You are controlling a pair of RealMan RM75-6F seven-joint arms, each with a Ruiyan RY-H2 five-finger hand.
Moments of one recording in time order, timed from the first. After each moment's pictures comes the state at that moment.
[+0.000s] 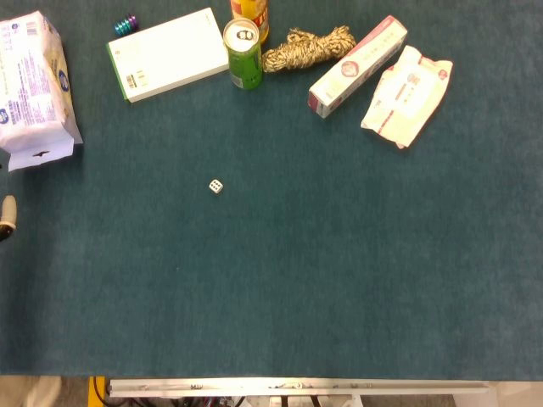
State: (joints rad) left arm -0.16 -1.16 -0.02 -1.72 1.33 1.49 0.11; right arm 0.06 -1.05 0.10 -1.69 -1.48 1.52 -0.03
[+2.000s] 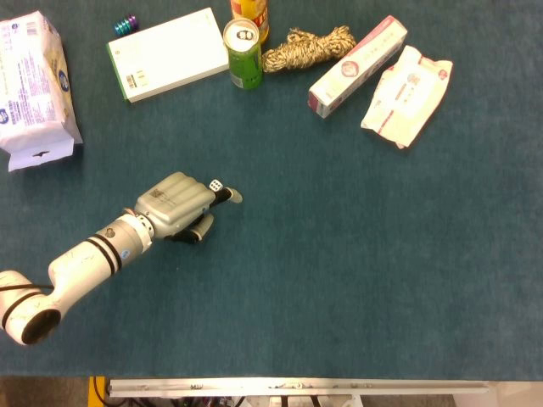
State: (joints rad) left arm -0.75 -1.36 0.00 -1.56 1.42 0.65 -0.01; right arm 0.07 -1.04 0.12 -1.71 -1.44 1.51 -0.07
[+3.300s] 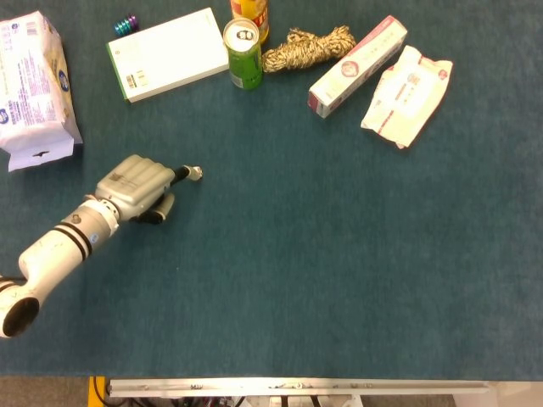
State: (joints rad) left arm -0.74 -1.31 0.02 -1.51 1.30 0.66 0.02; right arm 0.08 -1.04 0.12 -1.73 -1.45 1.50 -0.09
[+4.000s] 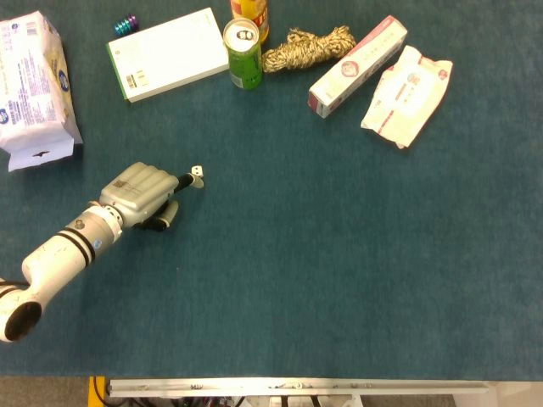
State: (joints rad) left arm -0.74 -1.32 0.03 -1.53 1.29 0.65 0.02; right arm 0.07 -1.04 0.11 -1.72 -1.45 1.51 -0.06
